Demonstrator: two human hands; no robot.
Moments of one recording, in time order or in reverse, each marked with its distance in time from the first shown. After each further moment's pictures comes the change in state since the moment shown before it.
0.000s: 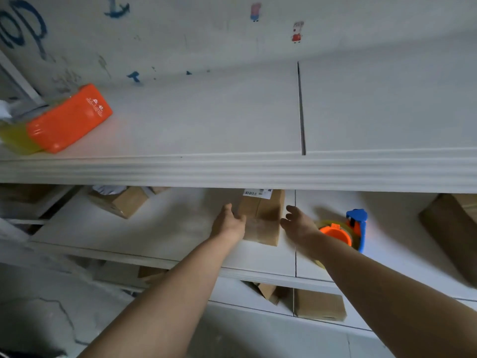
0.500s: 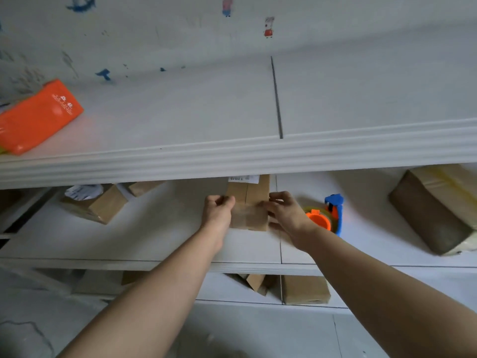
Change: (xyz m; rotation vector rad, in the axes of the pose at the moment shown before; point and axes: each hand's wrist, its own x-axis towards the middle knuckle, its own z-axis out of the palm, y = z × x) left_hand 0.004 -0.001 0.002 -0.647 -0.068 -0.036; right_hand -0.028 -0.014 0.001 0.611 0.010 -0.002
